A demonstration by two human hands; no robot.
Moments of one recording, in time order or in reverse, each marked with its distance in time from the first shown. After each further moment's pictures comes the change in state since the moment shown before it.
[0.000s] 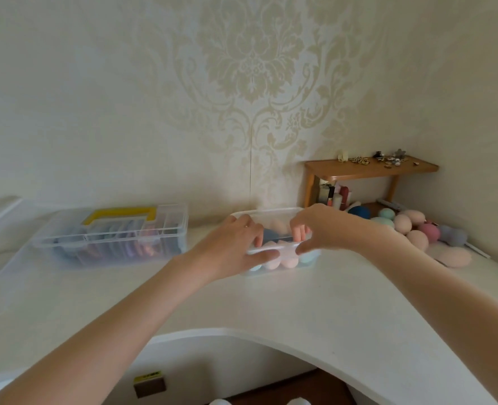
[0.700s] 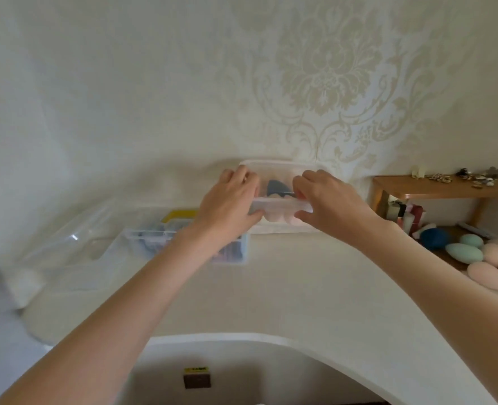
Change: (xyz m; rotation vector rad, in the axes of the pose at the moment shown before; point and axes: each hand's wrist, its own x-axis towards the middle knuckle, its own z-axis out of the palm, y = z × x) left_hand -0.032 -0.056 -0.075 0.220 0.386 -0.209; right_hand 0.042 -0.080 -0.032 -0.196 0.541 -0.199
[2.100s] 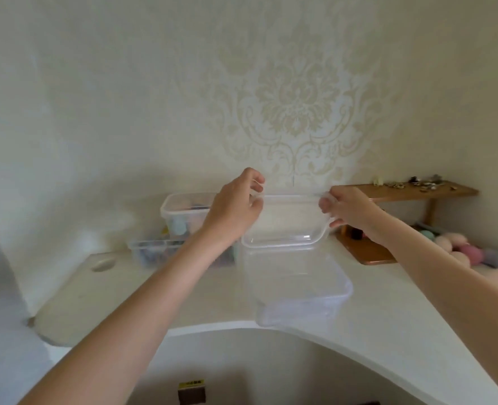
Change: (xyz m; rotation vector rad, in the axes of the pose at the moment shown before) left_hand -0.016 0.035 -0.038 -0.532 0.089 -0.151; right_hand -0.038 0.043 -0.011 0.893 -0.015 0.591
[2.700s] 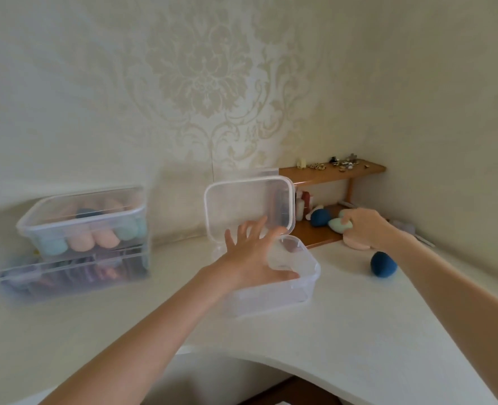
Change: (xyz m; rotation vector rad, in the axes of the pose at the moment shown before) left_hand 0.000 0.034 0.169 0.206 -0.699 0.205; right_hand -0.013 0.133 -0.094 -0.943 0.005 0.390
